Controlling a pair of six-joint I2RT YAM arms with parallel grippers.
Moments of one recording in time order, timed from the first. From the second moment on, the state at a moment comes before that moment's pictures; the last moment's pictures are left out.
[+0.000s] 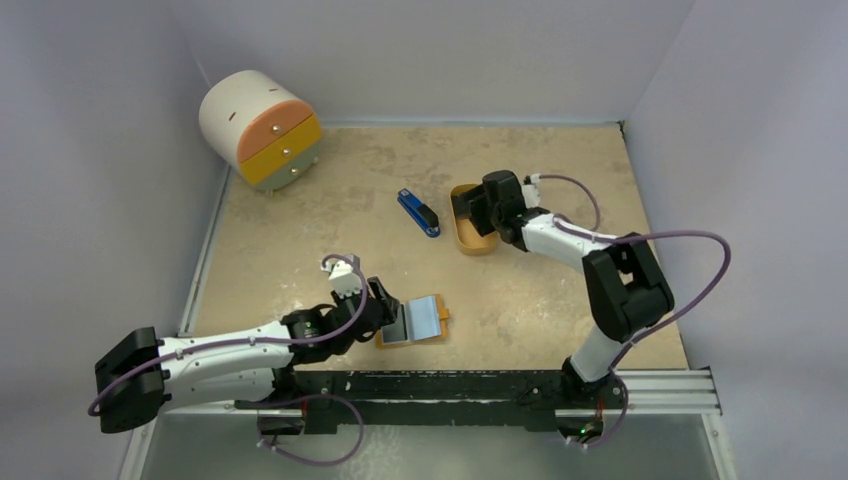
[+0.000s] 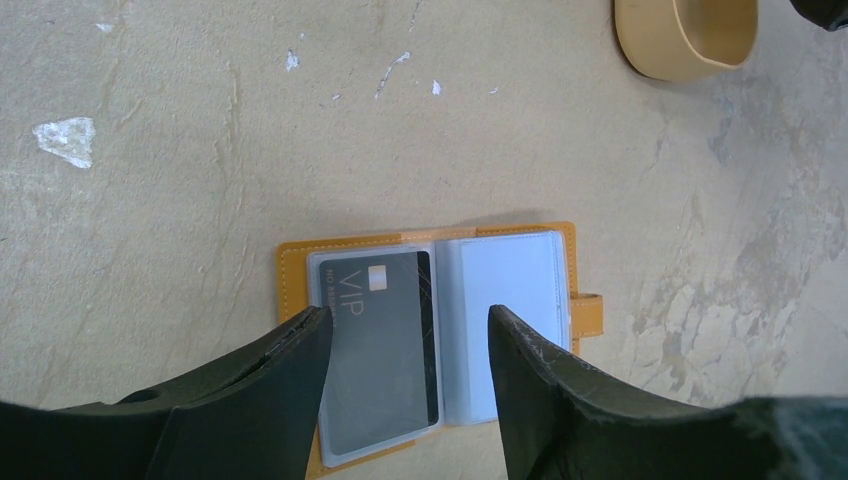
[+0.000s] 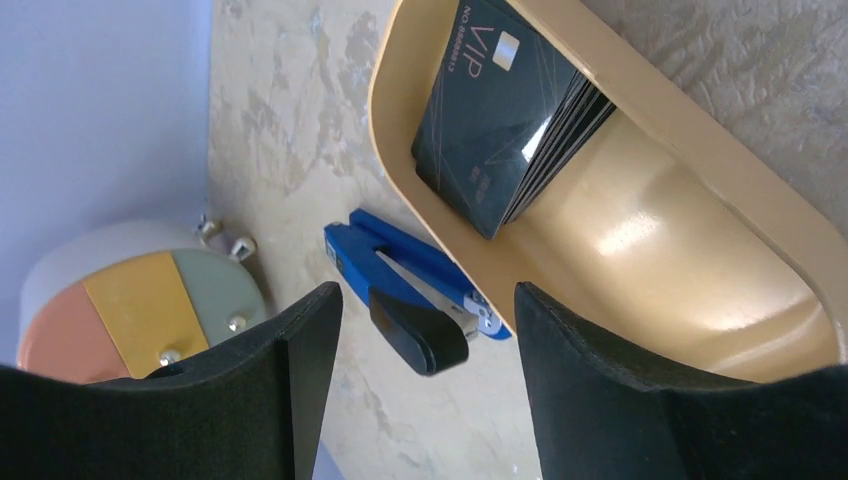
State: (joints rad) left arm -1.12 0.95 0.39 -0.20 -0.61 -1.17; right arm 0.46 1.67 1.00 -0.04 0.21 1.42
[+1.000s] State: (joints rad) left arm -1.12 0.96 0.41 -0.24 -0.63 -1.14; right arm 0.44 1.86 1.05 -0.02 0.27 1.59
